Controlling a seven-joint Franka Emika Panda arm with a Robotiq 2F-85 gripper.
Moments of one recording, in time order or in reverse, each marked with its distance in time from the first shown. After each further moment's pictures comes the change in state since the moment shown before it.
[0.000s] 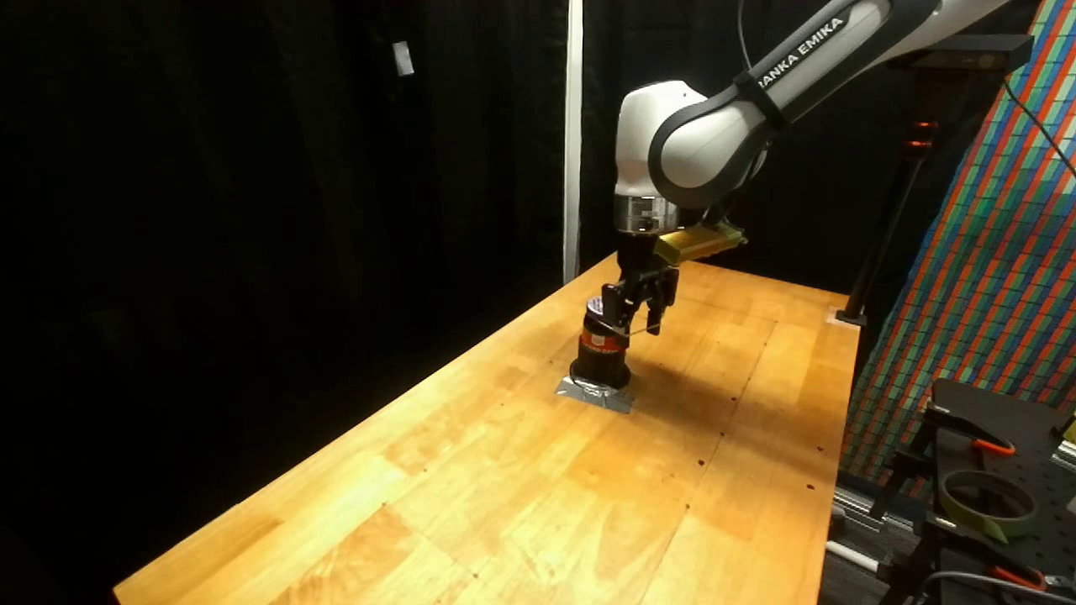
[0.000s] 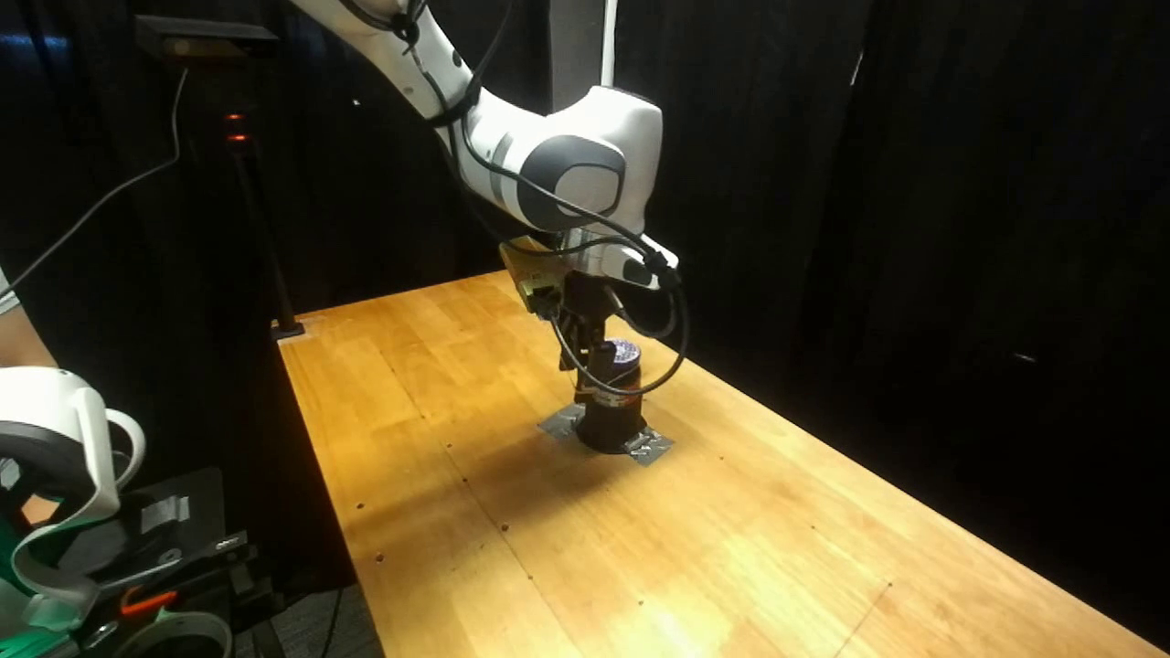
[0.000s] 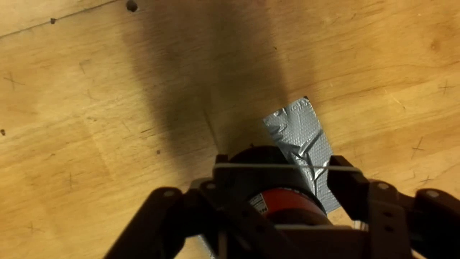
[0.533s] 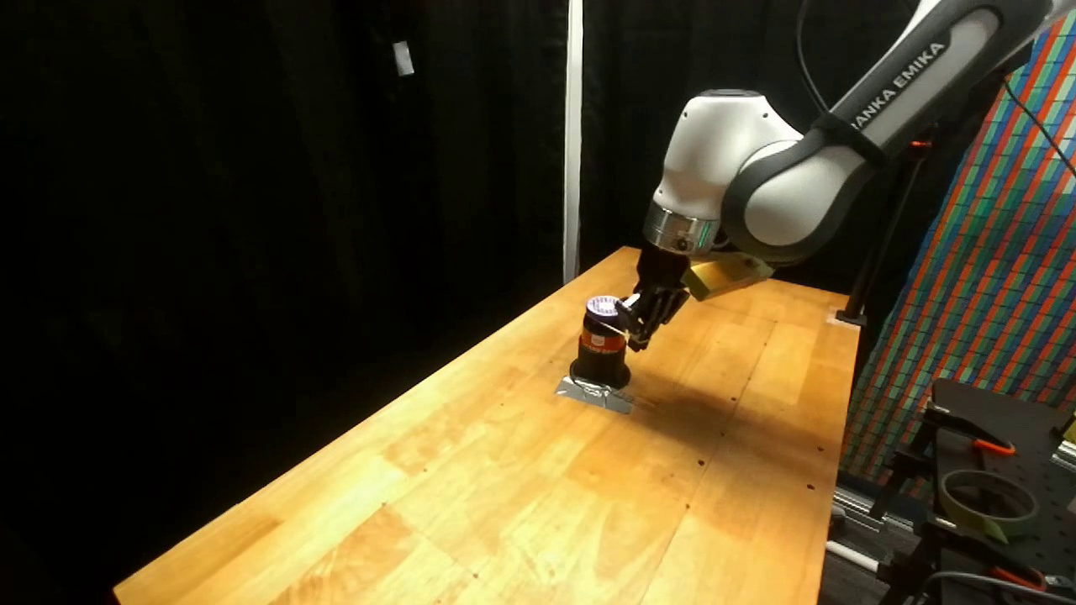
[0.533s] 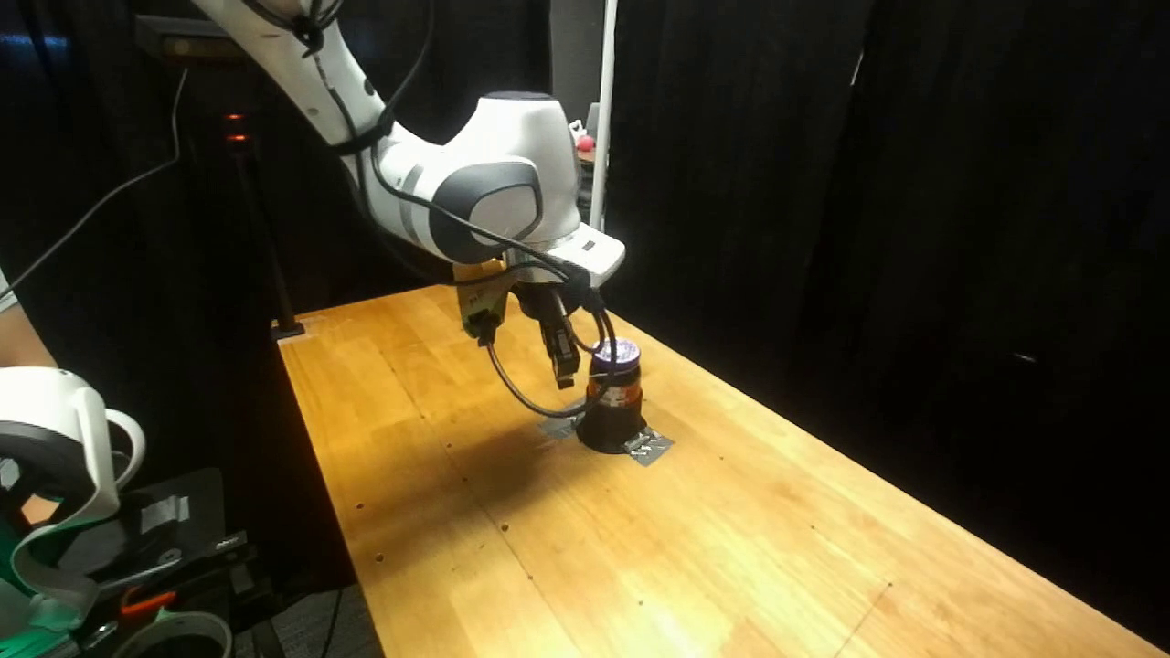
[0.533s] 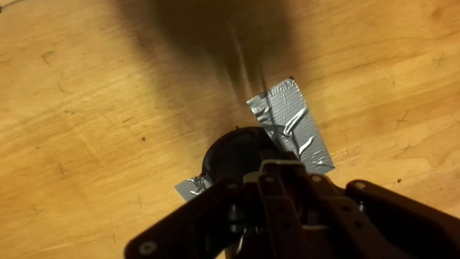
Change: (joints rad) arm 0.101 -0.130 -0.048 -0.305 -0.122 0.453 0.194
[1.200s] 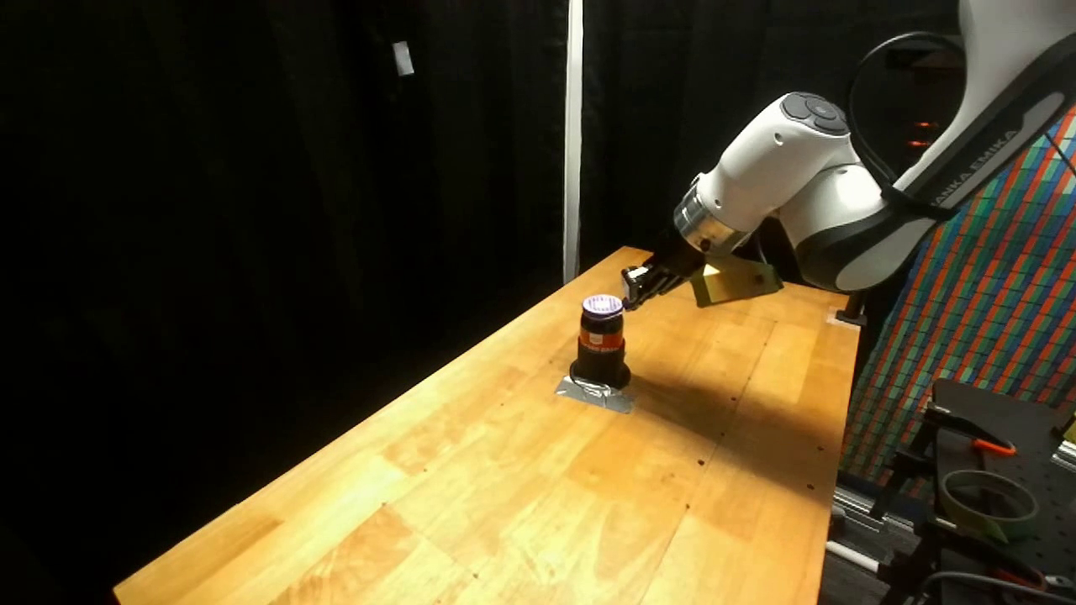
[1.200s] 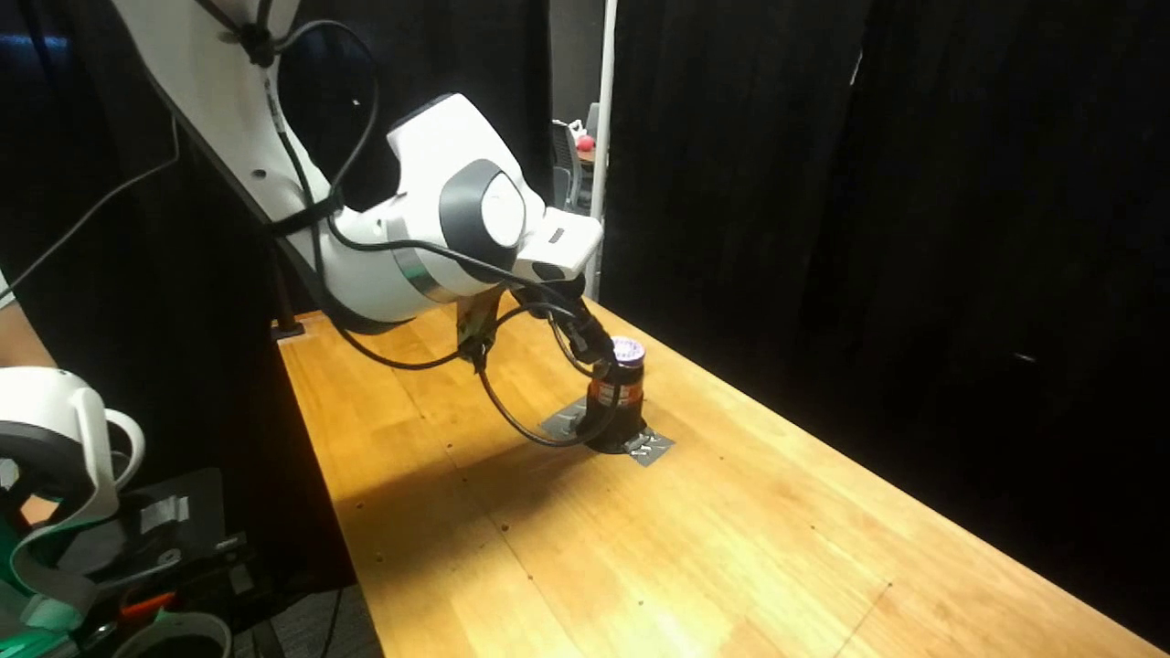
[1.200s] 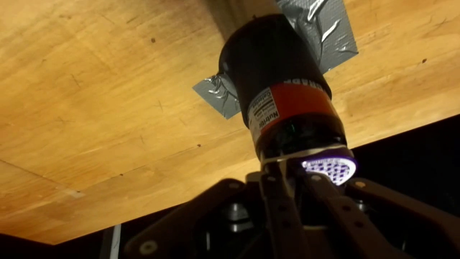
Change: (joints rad) arm 0.541 0.030 -0.672 -0.118 -0.623 0.459 0.717
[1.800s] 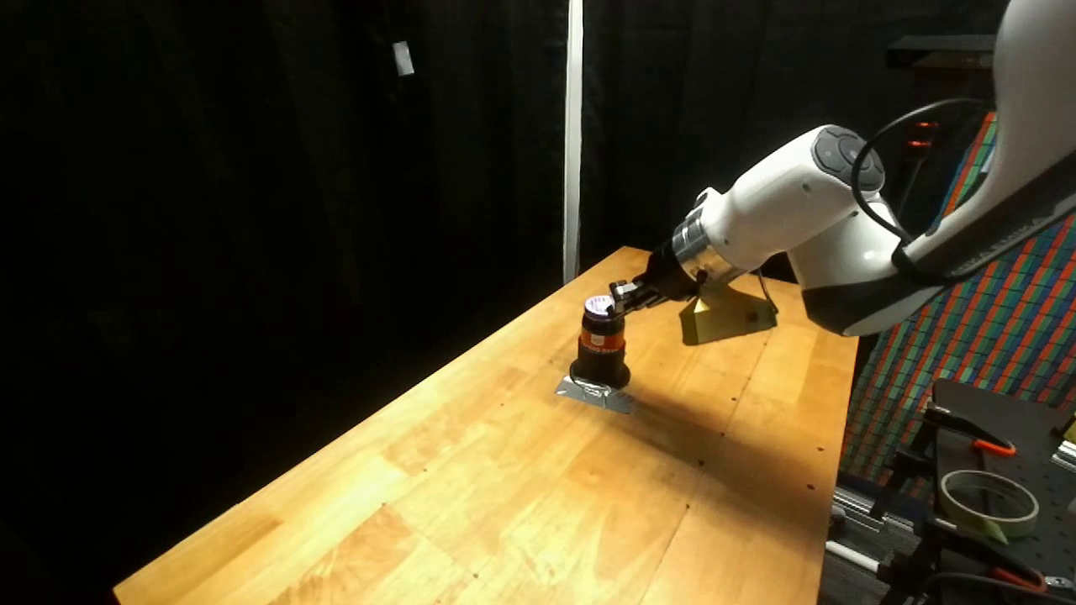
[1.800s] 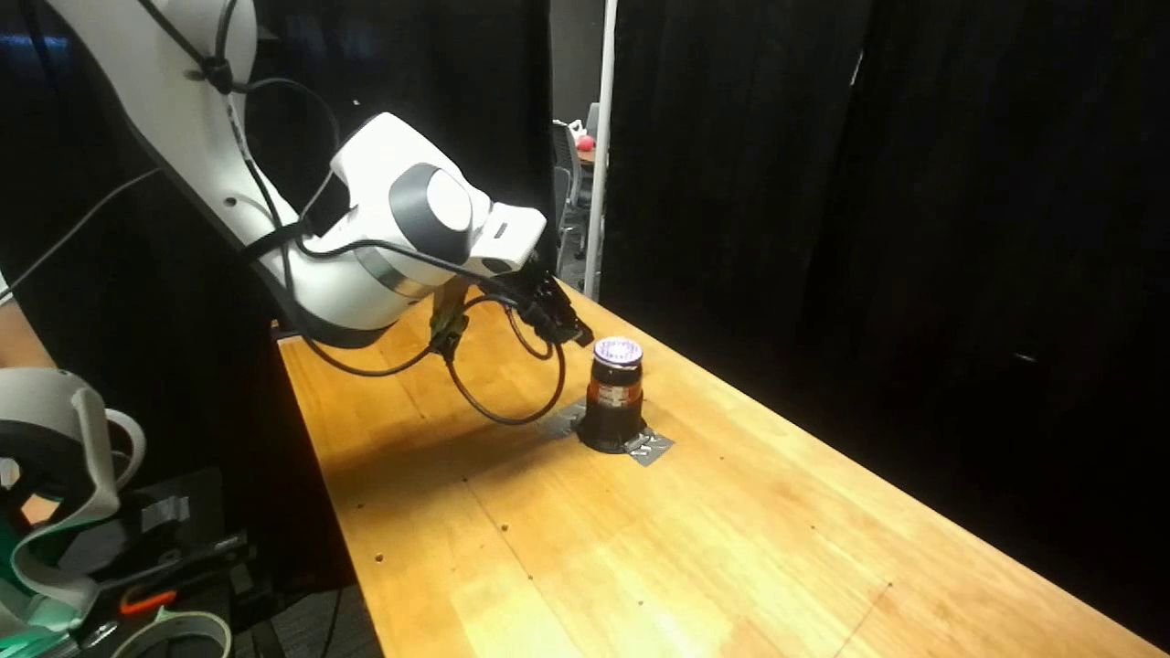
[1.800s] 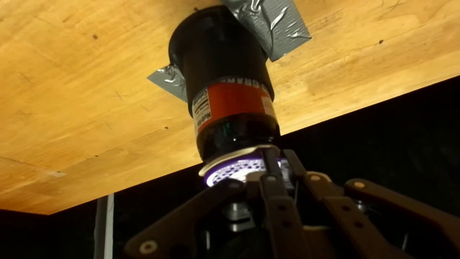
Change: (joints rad) arm 0.536 0.262 -0.431 -0.048 0.147 0.177 0.196
